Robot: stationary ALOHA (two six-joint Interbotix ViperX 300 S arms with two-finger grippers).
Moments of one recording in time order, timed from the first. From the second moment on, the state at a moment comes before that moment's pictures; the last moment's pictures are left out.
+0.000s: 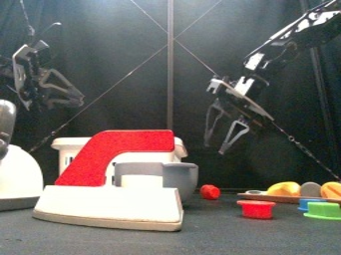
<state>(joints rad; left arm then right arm) 0.39 -0.89 1.35 0.40 -0.34 -0.65 -0.03 -0.19 0.74 -0.74 0.55 1.70</state>
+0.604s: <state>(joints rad) 0.39 -0.89 1.35 0.39 -0.34 -0.65 0.06 -0.21 0.81 -0.60 0.87 1.70</state>
